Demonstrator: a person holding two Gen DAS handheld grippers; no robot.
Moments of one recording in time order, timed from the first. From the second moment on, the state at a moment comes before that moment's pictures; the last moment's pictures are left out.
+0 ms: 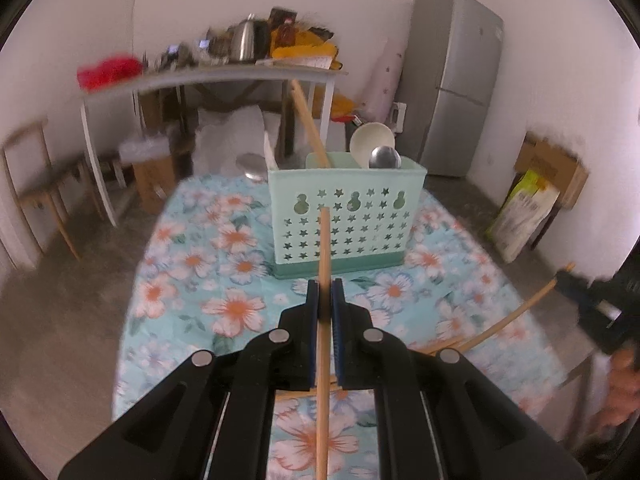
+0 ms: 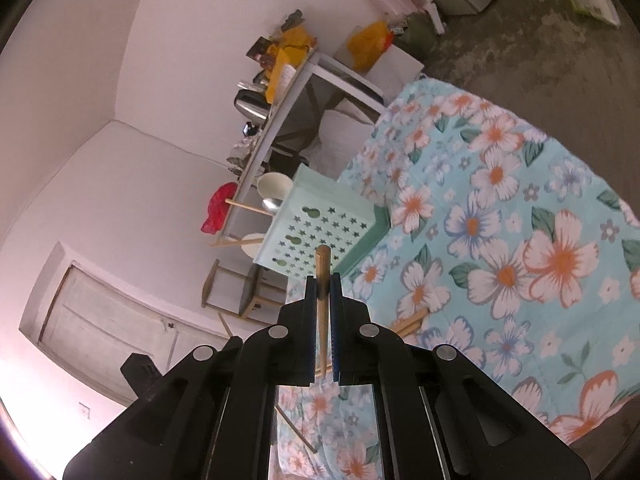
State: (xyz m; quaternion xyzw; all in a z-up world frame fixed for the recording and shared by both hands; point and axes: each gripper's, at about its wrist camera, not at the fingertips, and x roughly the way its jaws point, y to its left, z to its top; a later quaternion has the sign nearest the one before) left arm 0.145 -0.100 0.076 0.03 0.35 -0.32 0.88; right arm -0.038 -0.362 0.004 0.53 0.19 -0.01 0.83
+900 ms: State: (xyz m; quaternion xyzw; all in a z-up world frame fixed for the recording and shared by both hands) left arm 0.238 -0.055 0.176 -0.24 0.25 -0.38 0.86; right arm -0.045 -0.383 0.010 0.51 0.19 -0.04 0.84
